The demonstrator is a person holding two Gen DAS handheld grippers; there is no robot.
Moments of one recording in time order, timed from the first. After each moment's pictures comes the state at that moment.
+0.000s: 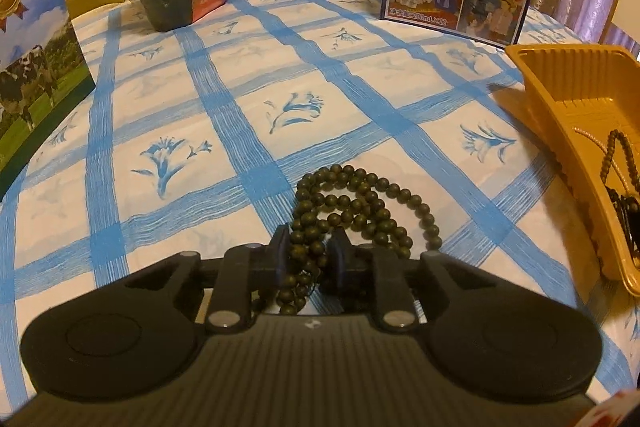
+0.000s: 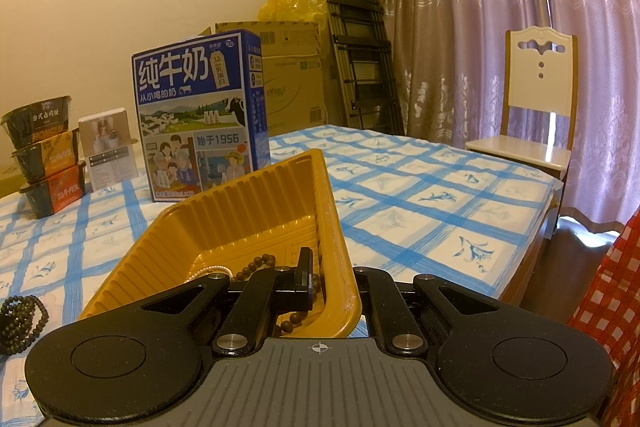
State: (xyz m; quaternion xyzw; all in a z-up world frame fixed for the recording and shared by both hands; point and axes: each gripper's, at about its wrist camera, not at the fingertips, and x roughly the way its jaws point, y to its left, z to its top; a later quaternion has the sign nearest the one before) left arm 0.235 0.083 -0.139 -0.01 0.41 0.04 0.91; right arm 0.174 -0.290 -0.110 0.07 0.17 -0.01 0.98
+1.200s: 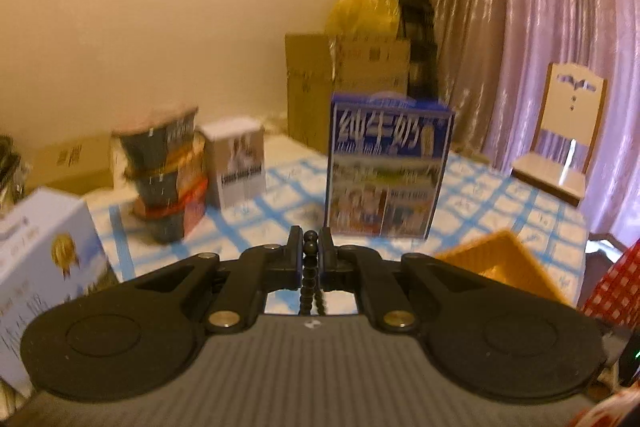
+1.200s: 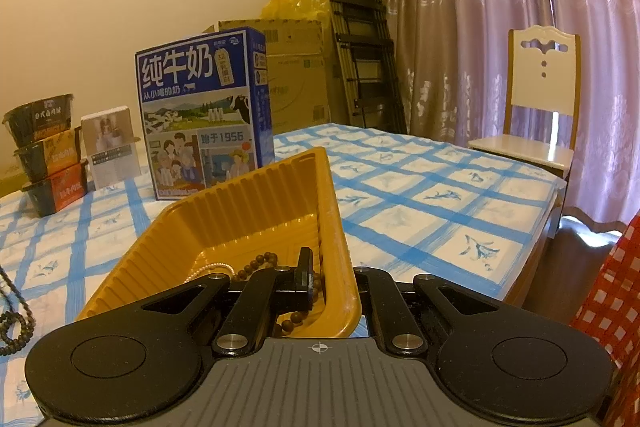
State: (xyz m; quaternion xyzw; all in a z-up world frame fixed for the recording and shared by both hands) left arm 0.184 0.079 0.101 0.00 0.21 -0.04 0.98; right arm 0.177 -0.280 -0.109 0.06 0.18 -0.01 0.98
